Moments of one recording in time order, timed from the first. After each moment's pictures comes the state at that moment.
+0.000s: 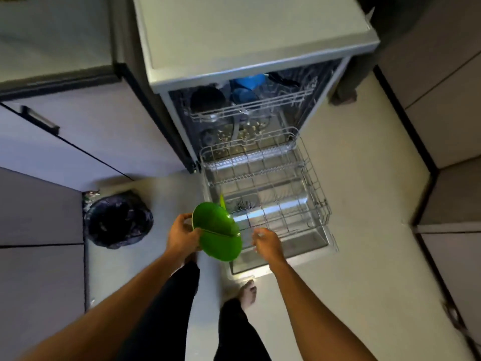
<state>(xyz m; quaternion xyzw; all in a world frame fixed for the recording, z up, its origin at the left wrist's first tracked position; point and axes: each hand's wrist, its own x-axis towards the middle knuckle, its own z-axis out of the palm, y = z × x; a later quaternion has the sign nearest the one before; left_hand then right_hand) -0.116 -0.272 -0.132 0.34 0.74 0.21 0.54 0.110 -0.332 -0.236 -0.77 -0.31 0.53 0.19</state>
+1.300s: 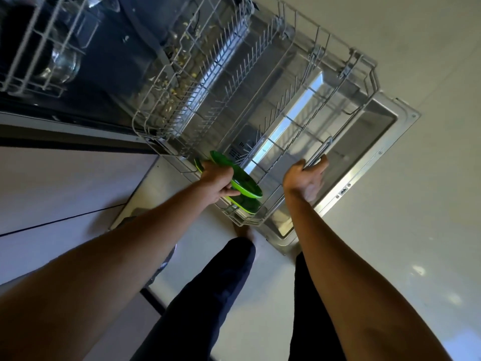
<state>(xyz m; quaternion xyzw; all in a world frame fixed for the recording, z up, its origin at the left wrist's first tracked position) 0.031 -0.170 -0.396 0.44 0.72 -0.15 0.51 0.127 -0.309 -0.471 -0.89 0.16 0.24 0.35</state>
